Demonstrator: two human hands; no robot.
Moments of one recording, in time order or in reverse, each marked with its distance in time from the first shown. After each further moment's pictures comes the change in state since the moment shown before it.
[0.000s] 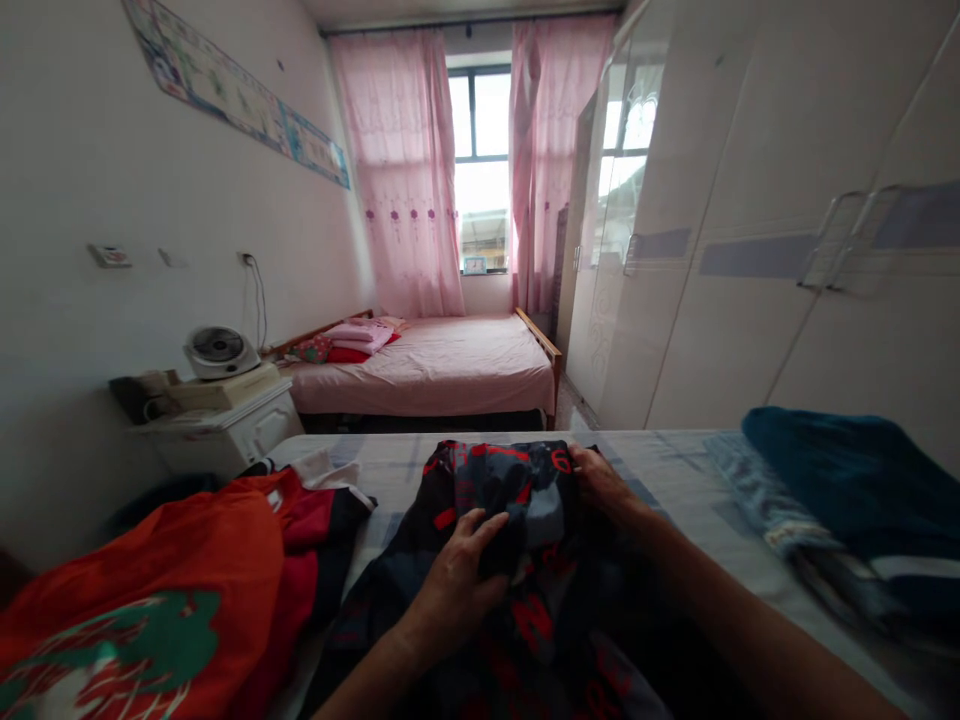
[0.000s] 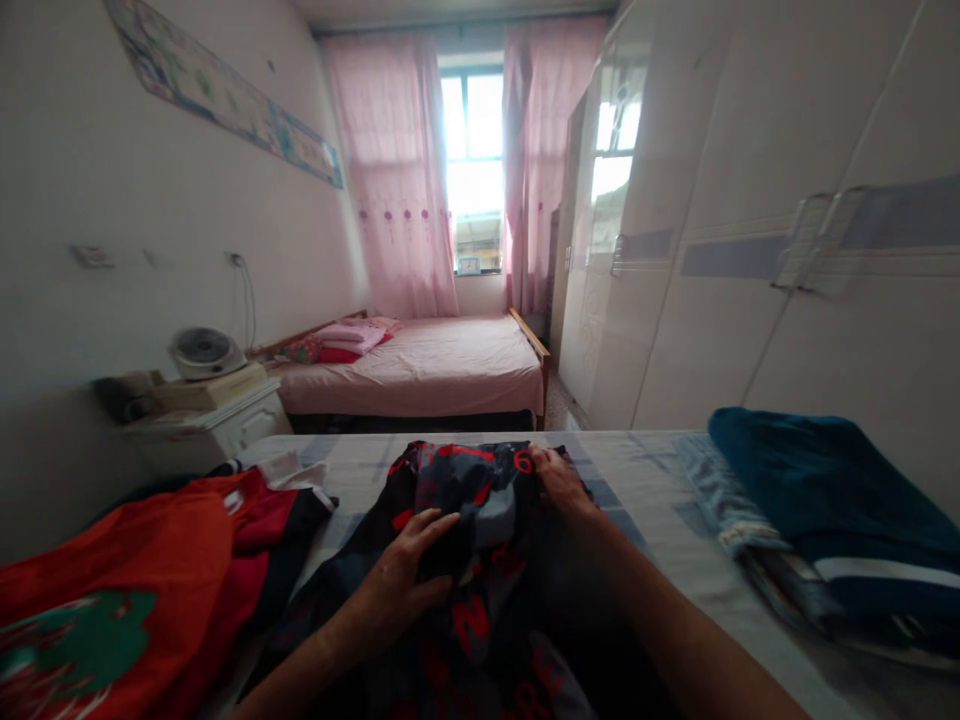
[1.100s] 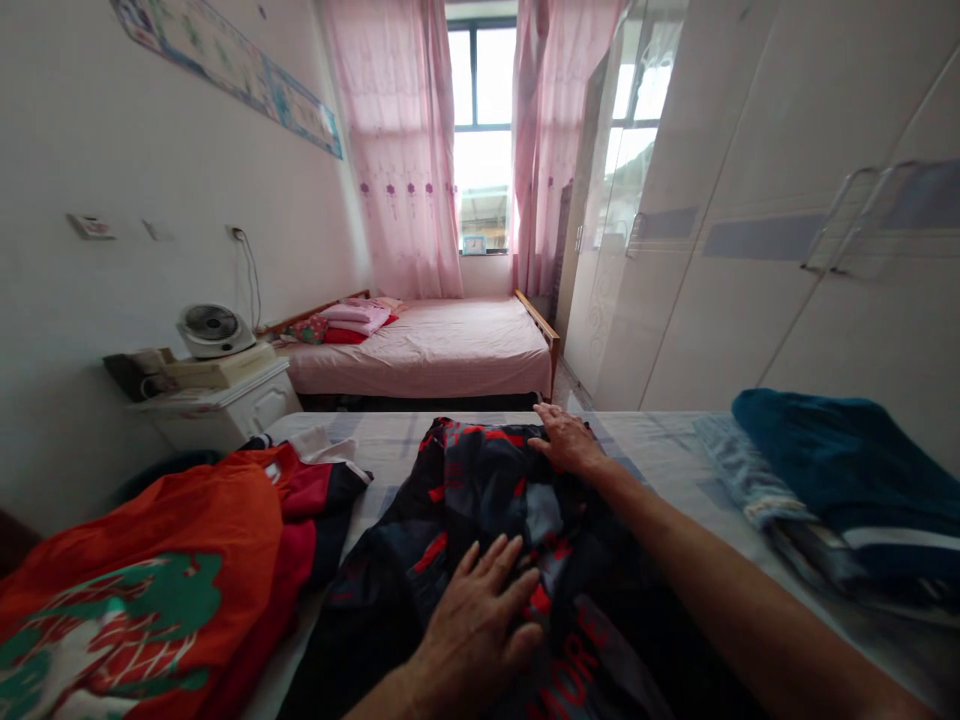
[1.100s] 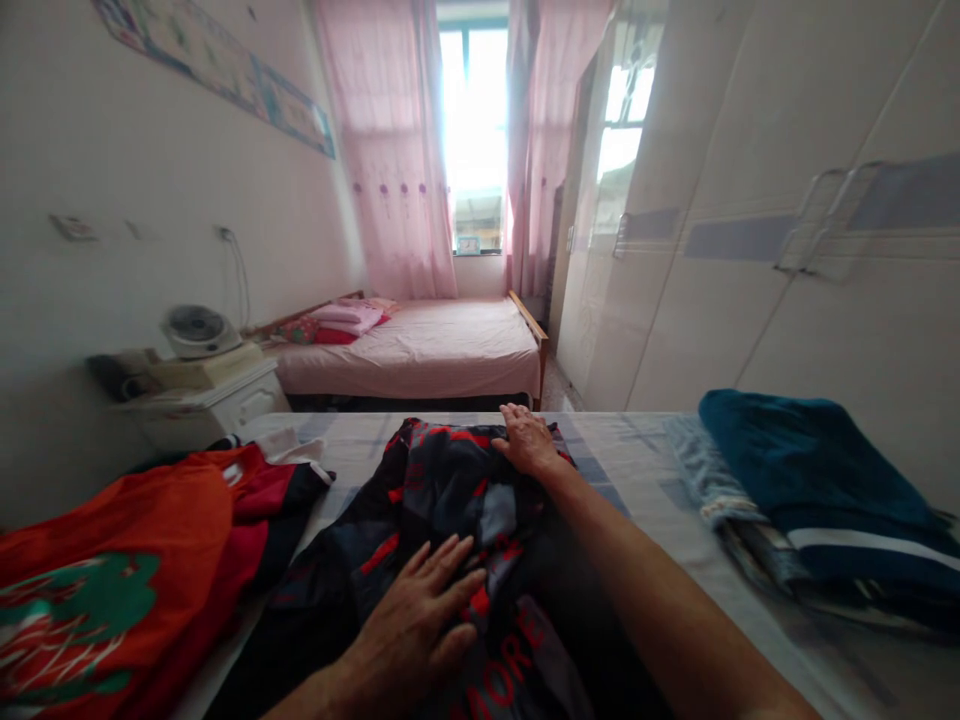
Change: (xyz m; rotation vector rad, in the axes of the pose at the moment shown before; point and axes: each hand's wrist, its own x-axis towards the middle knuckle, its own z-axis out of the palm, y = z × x) left_hand -0.045 0.010 0.032 0.419 -0.189 0.353; right_hand 0.024 -0.026 0.012 -0.757 -0.105 -0.309
